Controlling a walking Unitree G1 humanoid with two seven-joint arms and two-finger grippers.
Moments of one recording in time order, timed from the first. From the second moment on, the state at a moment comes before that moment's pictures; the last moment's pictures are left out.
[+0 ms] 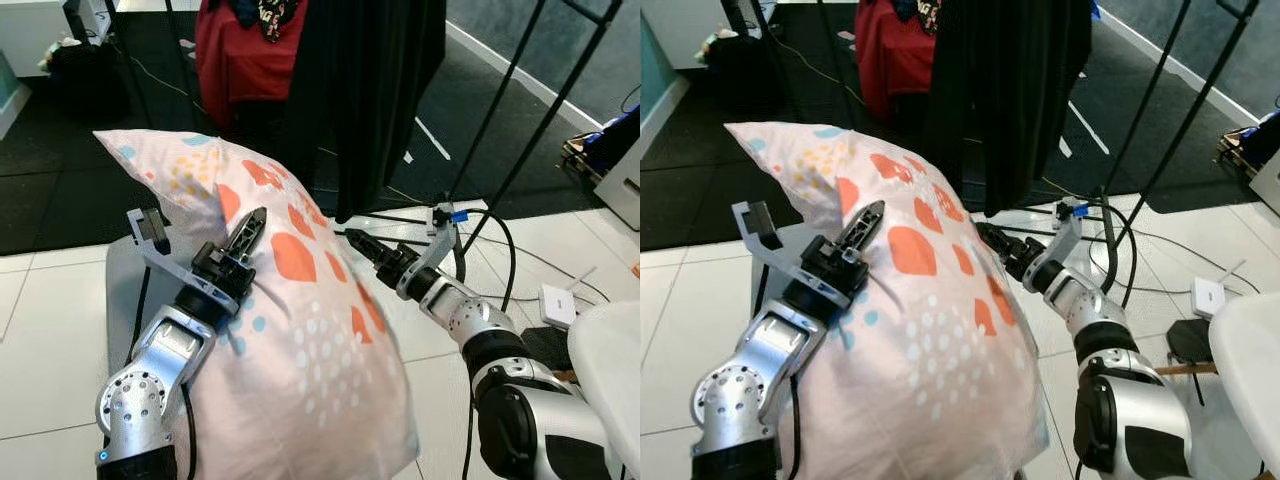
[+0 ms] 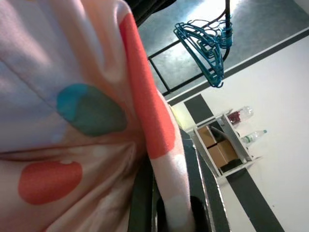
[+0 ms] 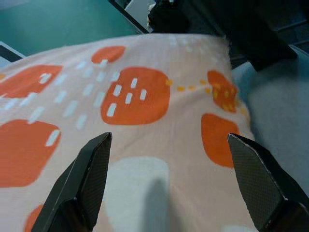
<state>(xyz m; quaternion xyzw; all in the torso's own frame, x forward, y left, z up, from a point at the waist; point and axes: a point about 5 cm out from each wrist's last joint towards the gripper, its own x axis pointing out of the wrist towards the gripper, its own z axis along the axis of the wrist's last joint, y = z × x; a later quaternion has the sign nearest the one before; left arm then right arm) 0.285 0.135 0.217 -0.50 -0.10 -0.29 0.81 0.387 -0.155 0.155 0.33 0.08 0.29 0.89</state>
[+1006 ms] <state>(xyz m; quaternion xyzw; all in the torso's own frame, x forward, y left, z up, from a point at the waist) 0.291 0.129 0.216 -0.41 -0.10 -0.25 0.87 0.387 -0.154 0.159 0.33 0.07 0.30 0.89</state>
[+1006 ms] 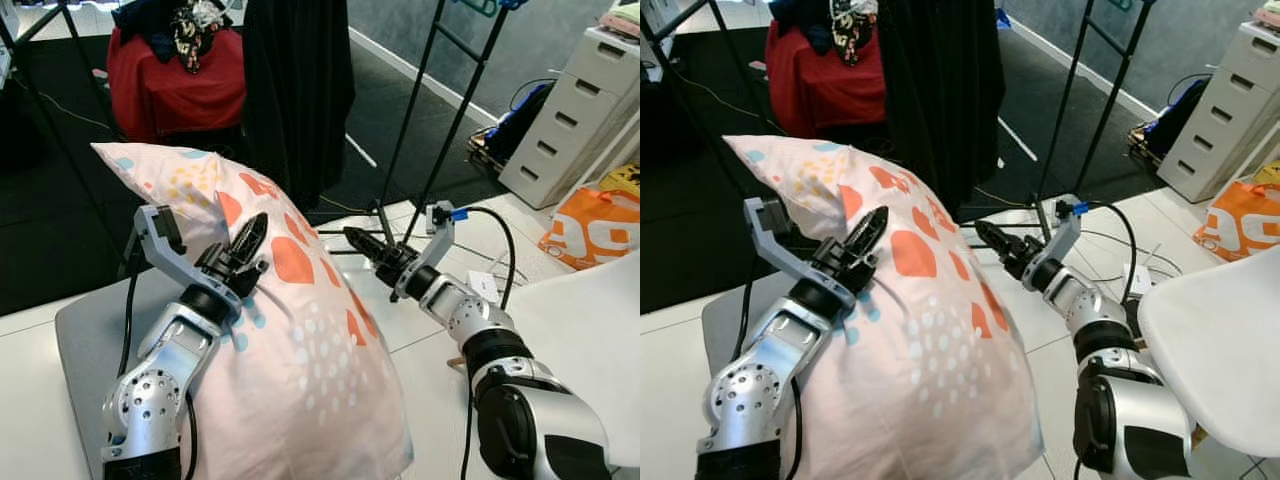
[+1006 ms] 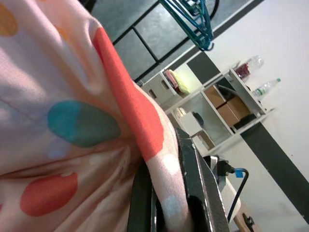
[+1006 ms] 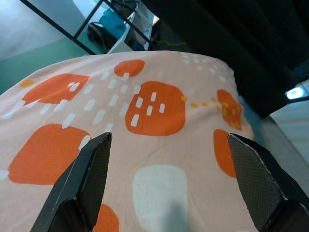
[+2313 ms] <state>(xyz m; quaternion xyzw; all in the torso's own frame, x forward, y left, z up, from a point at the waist) 0.285 0.120 0.173 -0.32 -0.06 -0.20 0.92 0.379 -0.163 0.135 0.29 0.09 0.25 0.92</state>
